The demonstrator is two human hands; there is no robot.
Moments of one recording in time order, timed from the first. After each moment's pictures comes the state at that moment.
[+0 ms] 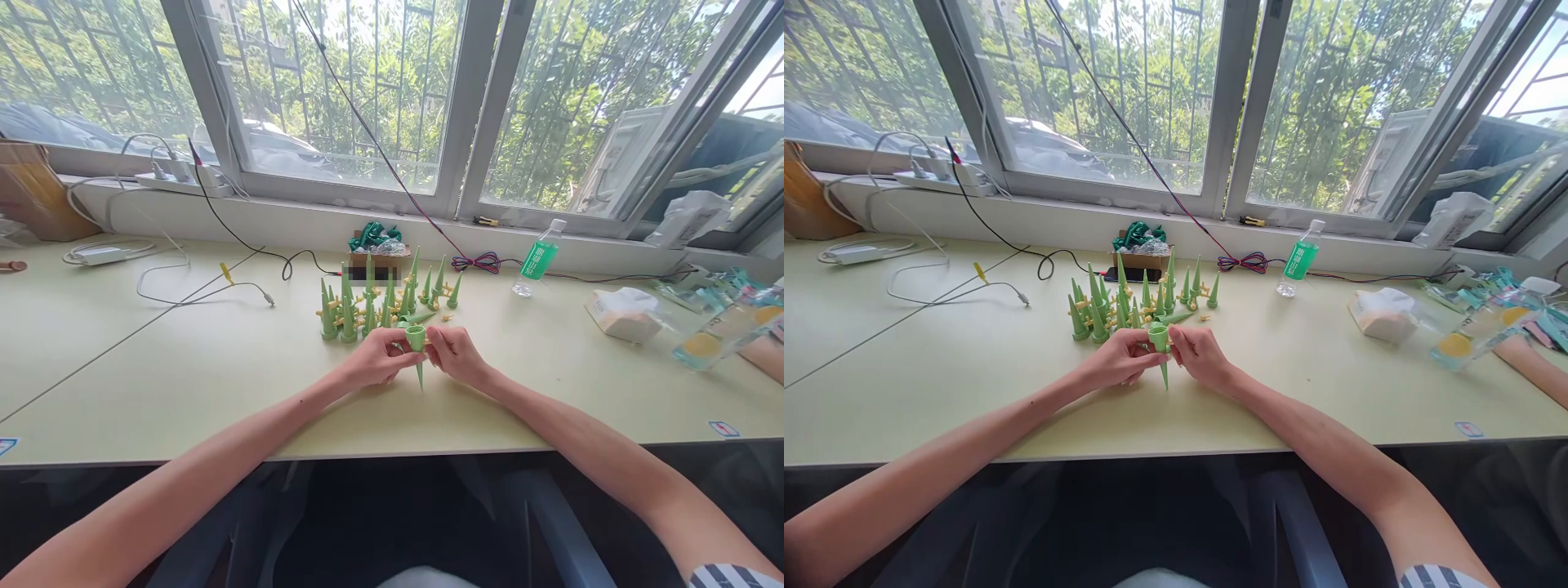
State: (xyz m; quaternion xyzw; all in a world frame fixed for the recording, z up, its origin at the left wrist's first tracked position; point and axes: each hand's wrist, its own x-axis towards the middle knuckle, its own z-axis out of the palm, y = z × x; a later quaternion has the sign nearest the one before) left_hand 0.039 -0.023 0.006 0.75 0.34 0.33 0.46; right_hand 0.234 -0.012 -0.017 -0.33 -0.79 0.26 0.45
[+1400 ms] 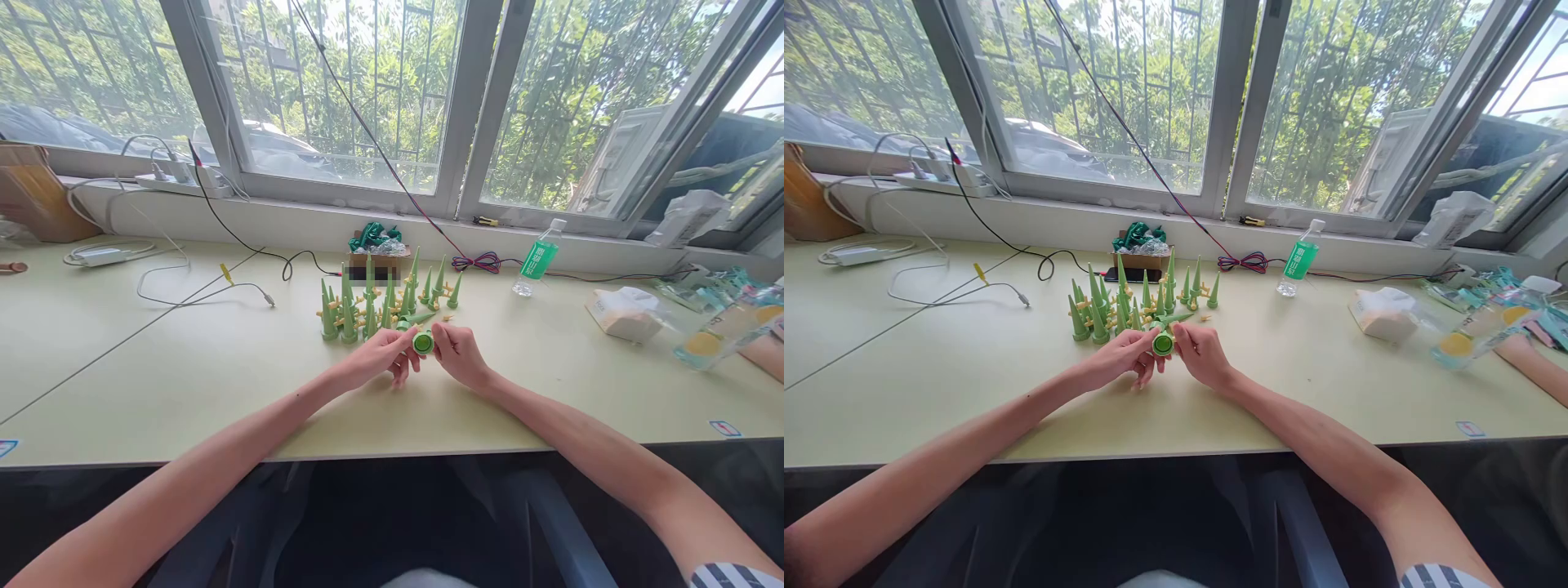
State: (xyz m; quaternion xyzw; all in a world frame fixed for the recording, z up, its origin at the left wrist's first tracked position) left_hand 0.041 -0.016 0.005 0.66 0.32 0.28 0.62; right_hand 0.232 -0.015 -0.016 -0.34 -0.76 0.23 0.50
